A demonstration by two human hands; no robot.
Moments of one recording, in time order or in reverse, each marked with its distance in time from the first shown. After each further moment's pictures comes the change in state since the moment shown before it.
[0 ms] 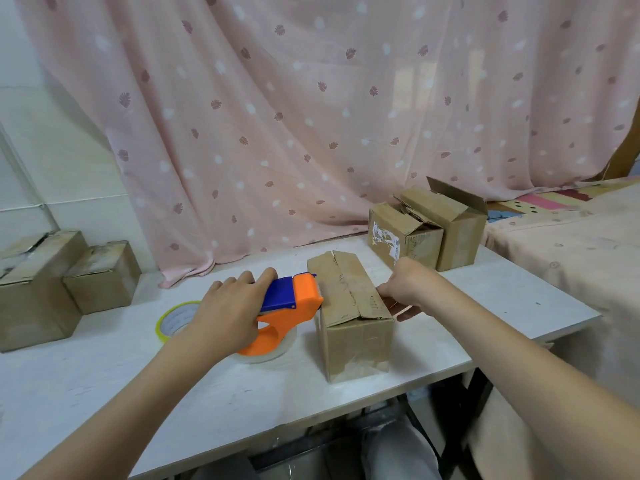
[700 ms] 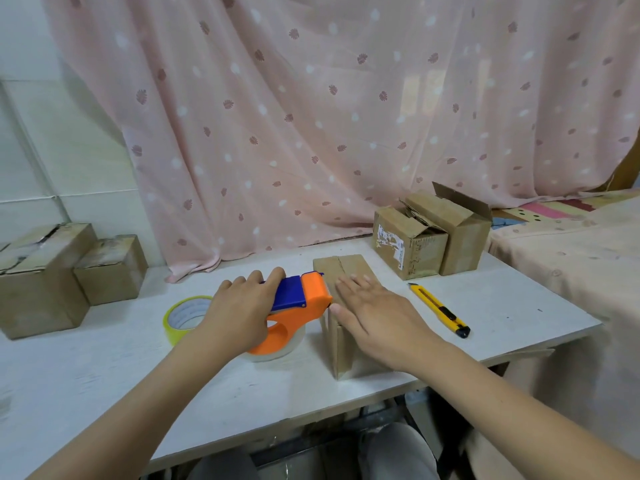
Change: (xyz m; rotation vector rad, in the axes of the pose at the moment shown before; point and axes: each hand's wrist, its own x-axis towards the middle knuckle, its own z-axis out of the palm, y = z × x) left_hand -0.004 0.004 0.004 0.016 0.009 -0.021; right_hand -0.050 0.009 0.053 -0.734 0.165 -0.710
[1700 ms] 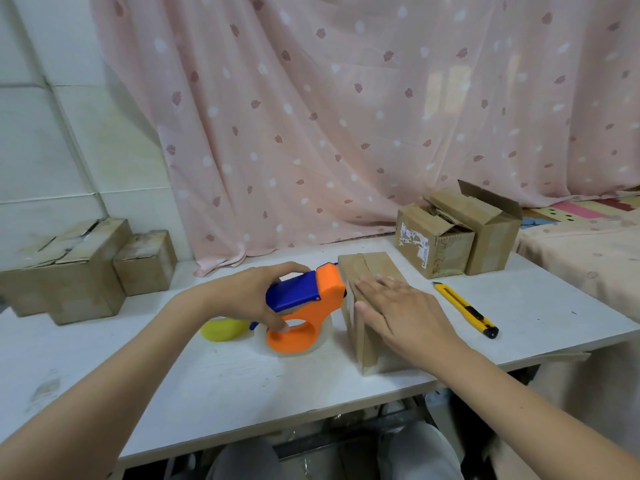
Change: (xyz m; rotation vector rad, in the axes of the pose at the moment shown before) left_hand 0.010 -0.058 -0.015 -0.647 -0.419 0.150; right_hand 0.006 -0.003 0.011 -0.045 0.058 0.031
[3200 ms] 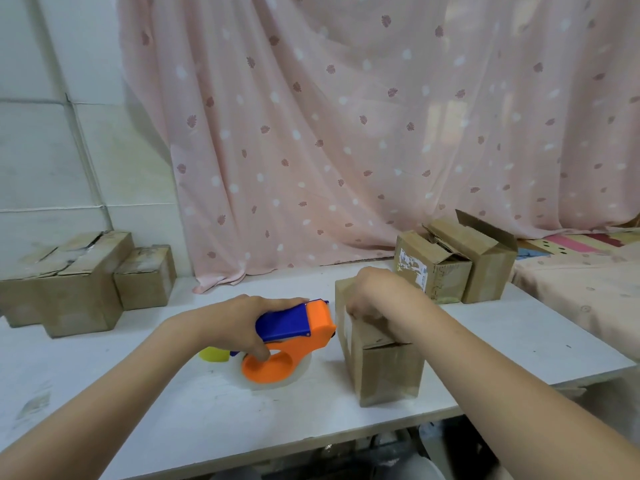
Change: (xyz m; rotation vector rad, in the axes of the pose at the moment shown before) left_hand -0.013 -0.007 0.001 0.118 -0.057 -0.084; right_hand 0.086 -0.042 -0.065 -0.035 -0.494 0.420
